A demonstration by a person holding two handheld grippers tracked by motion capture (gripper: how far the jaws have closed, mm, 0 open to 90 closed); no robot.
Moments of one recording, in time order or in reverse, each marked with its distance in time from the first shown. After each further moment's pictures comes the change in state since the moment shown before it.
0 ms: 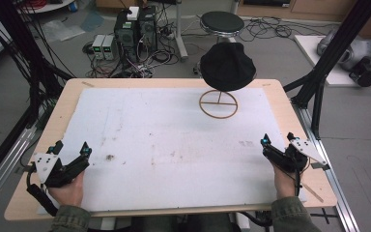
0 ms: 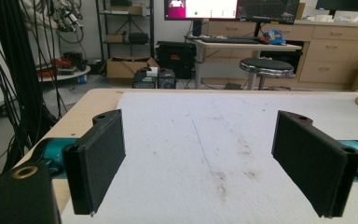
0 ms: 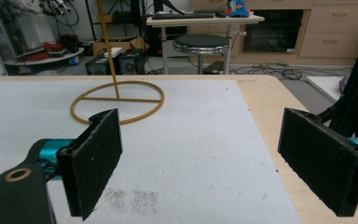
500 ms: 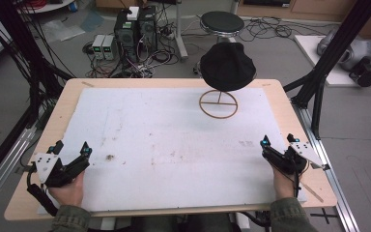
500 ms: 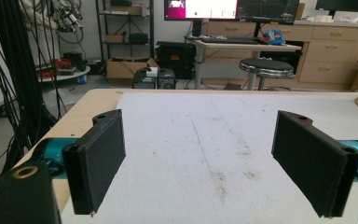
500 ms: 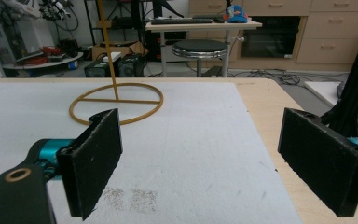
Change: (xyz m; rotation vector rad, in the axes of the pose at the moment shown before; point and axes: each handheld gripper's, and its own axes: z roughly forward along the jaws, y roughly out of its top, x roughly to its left) left arm 0.000 0.000 0.000 -0.001 0.001 -0.001; right arm 0.001 -0.005 -0.002 -0.025 -0.008 -0.002
